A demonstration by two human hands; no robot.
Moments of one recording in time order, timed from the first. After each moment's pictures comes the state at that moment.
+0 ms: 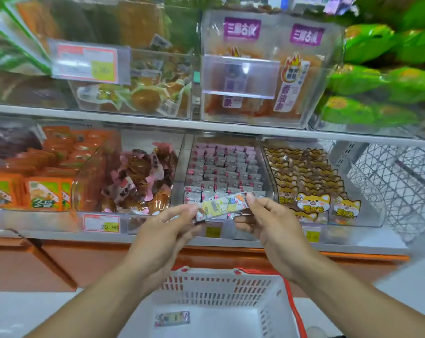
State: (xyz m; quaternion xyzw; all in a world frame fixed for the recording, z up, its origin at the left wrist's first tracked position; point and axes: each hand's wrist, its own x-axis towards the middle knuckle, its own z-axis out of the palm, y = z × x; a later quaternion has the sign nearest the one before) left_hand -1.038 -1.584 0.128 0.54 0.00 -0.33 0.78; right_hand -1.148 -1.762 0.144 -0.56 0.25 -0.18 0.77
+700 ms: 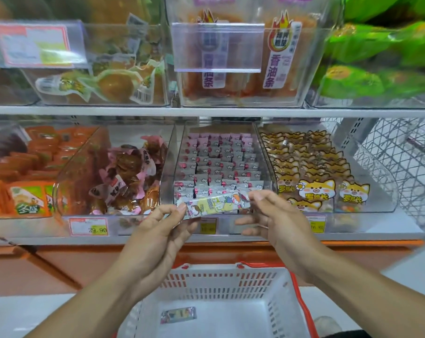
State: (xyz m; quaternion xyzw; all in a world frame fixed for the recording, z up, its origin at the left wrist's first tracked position) left_hand -1.032 -1.594 0.109 0.46 0.02 -0.36 0.81; right_hand -1.155 -1.787 0.125 -0.58 0.24 -0.15 0.76
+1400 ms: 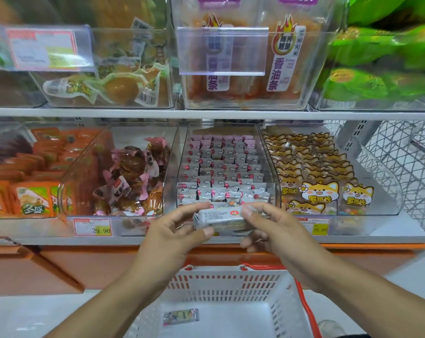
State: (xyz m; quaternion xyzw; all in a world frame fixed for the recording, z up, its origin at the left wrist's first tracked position) left_hand -1.051 -1.596 0.121 0.64 -0.19 -0.30 0.68; right_hand -1.165 -1.782 0.127 -0.66 0.20 -0.07 0.72
